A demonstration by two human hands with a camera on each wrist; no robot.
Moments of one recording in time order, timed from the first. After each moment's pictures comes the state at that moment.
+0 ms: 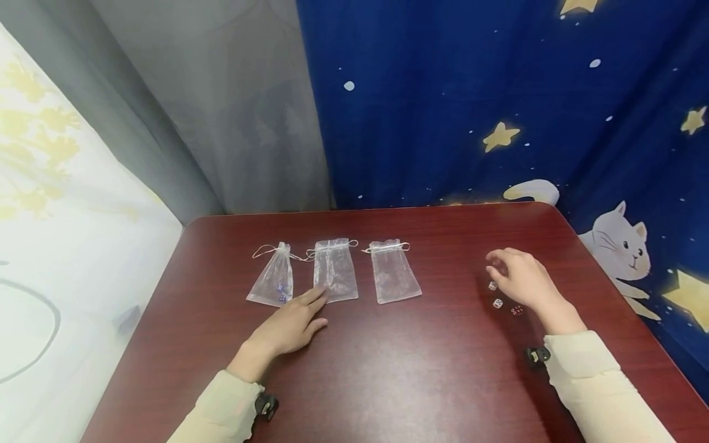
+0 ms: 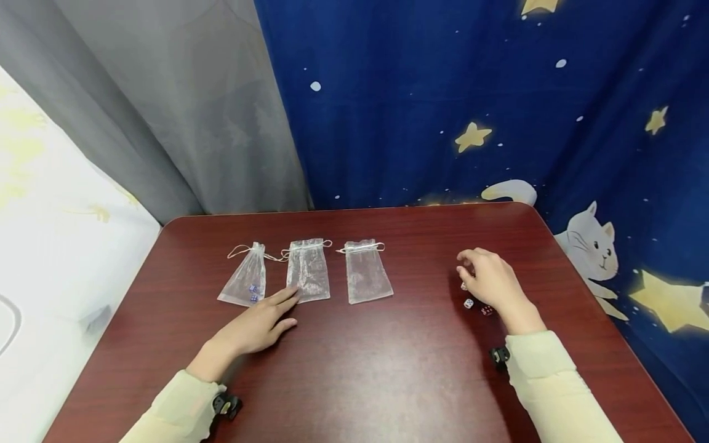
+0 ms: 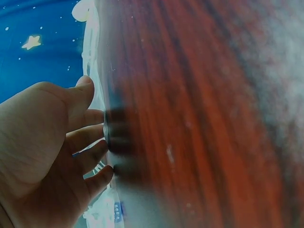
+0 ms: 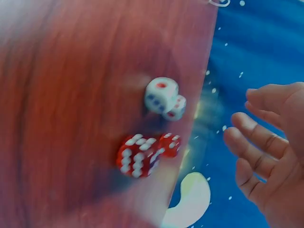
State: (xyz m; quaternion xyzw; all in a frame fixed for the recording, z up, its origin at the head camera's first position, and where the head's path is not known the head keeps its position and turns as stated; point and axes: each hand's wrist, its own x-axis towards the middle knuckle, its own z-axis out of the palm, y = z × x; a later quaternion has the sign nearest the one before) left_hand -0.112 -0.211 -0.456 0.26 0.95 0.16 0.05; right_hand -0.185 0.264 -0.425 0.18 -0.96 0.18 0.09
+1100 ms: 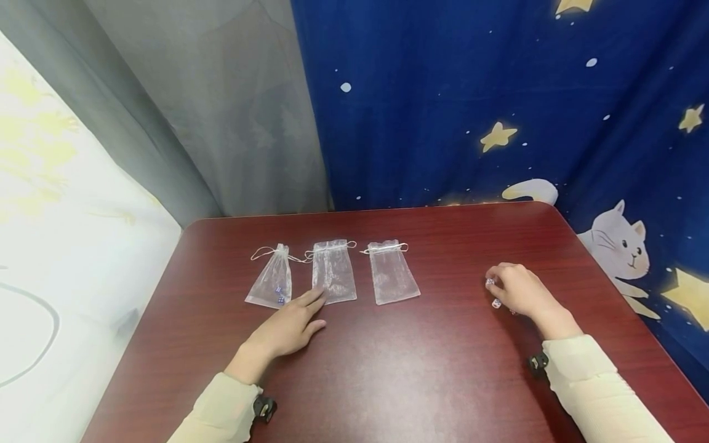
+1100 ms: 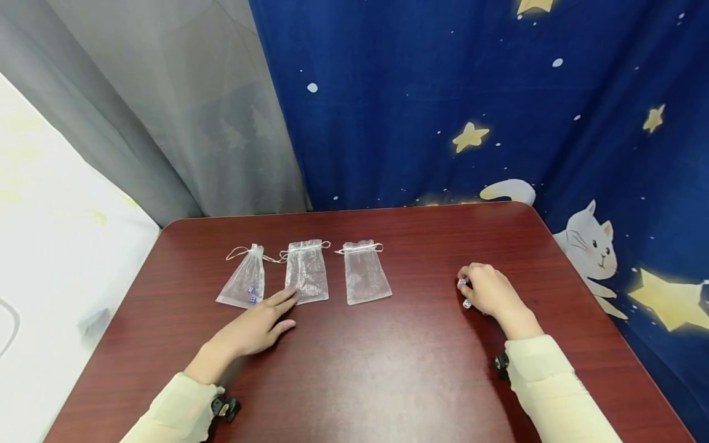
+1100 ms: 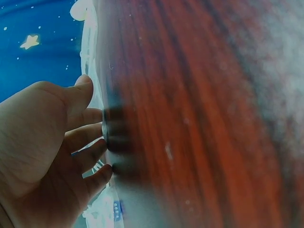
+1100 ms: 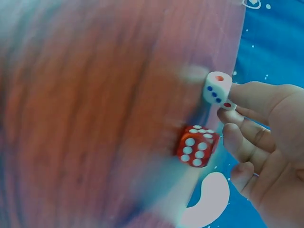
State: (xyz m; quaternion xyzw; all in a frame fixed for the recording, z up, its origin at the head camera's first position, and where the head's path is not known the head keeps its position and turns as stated) left_hand -0.115 -0.212 -0.462 0.27 0.95 0.17 0.04; right_hand -0.184 0.273 -0.448 0.20 -0.97 0.15 0.02
